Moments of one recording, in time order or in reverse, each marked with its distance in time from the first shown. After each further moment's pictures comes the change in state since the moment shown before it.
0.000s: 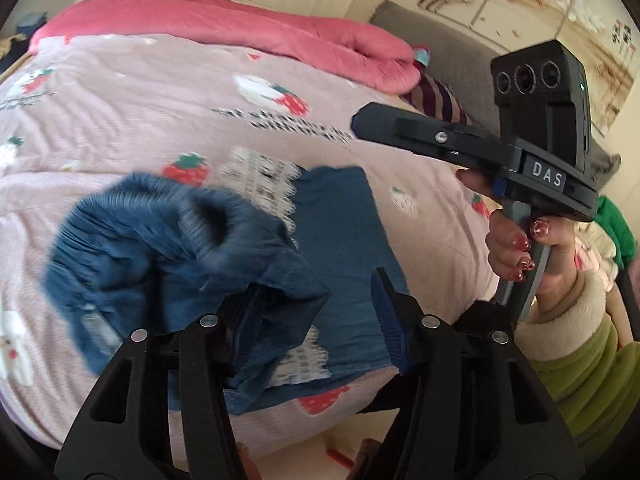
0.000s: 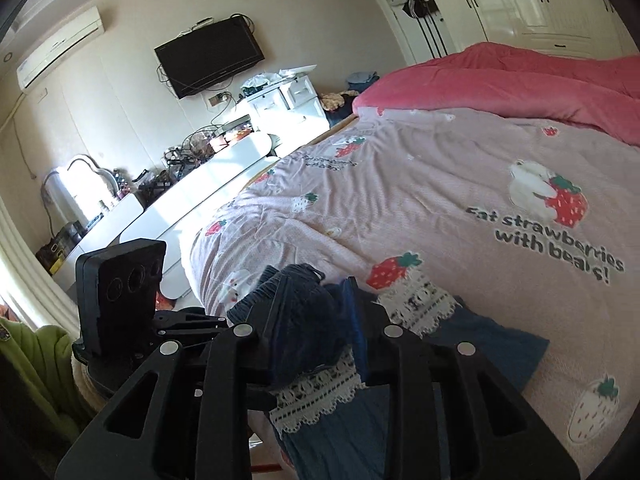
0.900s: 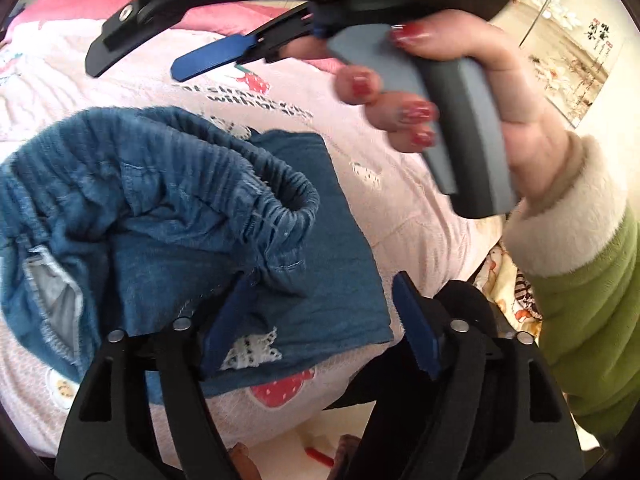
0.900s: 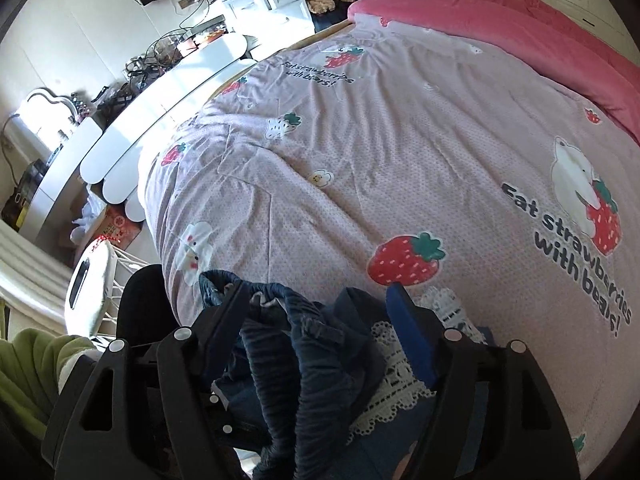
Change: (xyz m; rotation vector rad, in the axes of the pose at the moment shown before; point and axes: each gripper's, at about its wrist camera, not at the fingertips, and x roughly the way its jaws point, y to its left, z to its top) left arm 0.009 -0.012 -0.036 0.006 -0.020 -0.135; right arm 0.137 0.036 0.064 -0.085 0.387 -0.111
